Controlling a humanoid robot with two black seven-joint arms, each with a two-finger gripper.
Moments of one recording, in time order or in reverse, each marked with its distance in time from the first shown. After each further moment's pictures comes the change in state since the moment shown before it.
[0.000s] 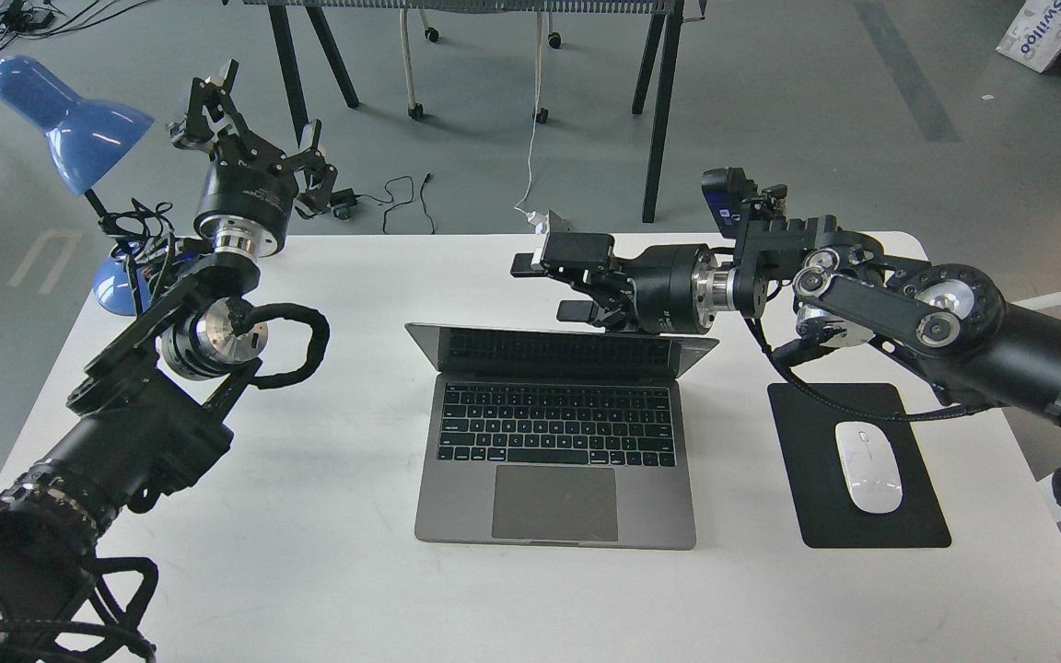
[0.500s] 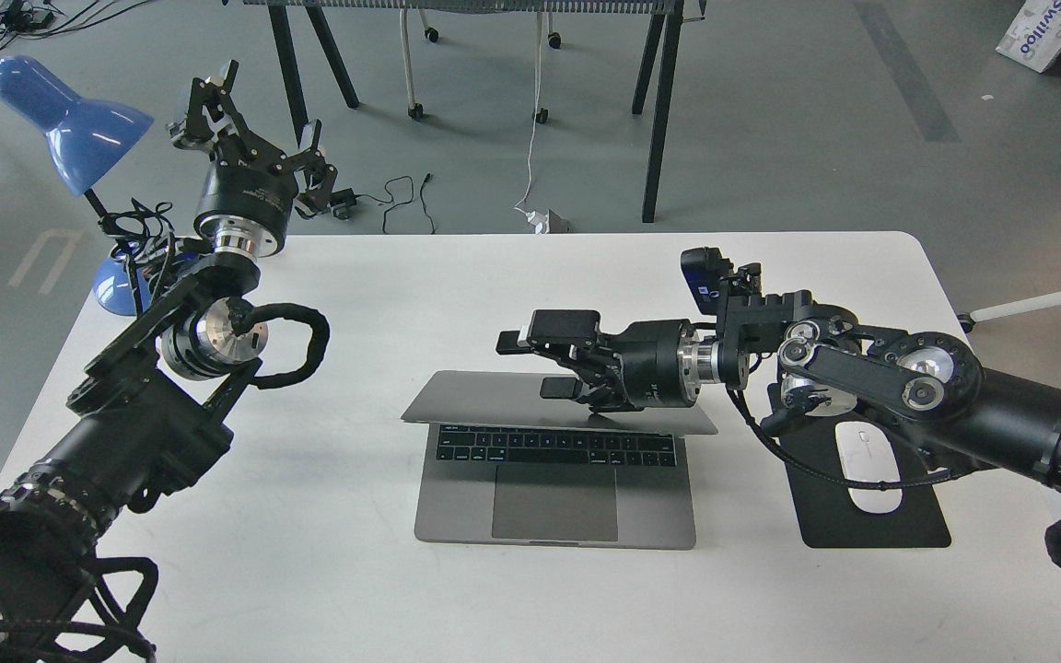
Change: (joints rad) left arm 0.000 0.000 0.000 0.000 0.000 0.000 0.000; right arm -0.134 0.010 -0.001 0.063 -0.001 0.000 -0.001
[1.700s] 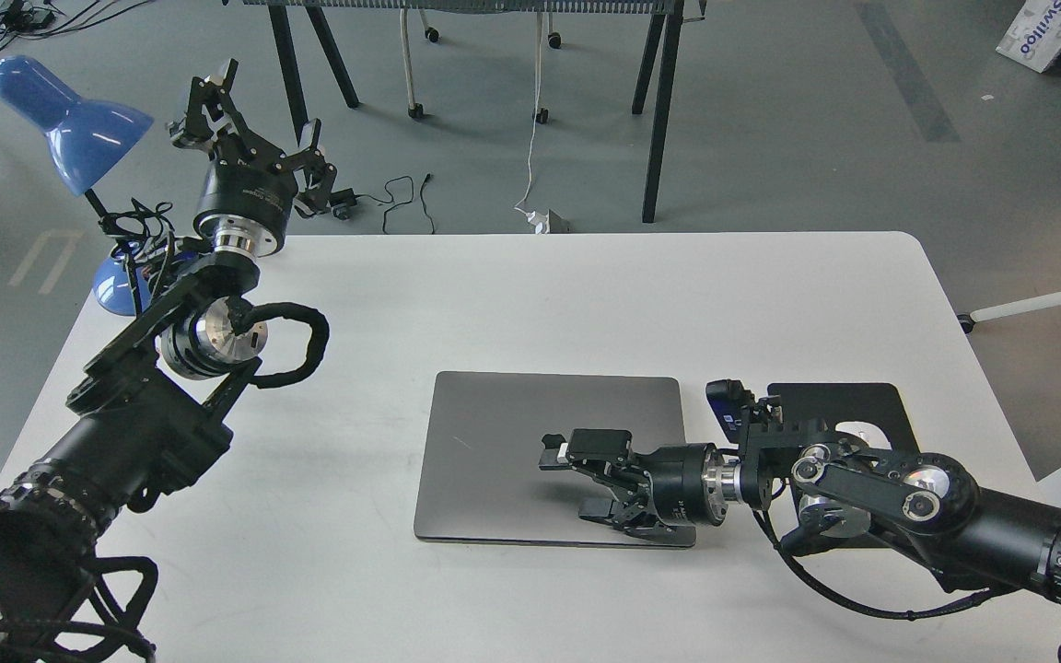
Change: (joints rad) left arm -0.001 0.001 0.000 0.000 0.000 0.000 0.000; right arm -0.254 -0.001 -0.002 -0.044 -0.027 -0.004 -0.008
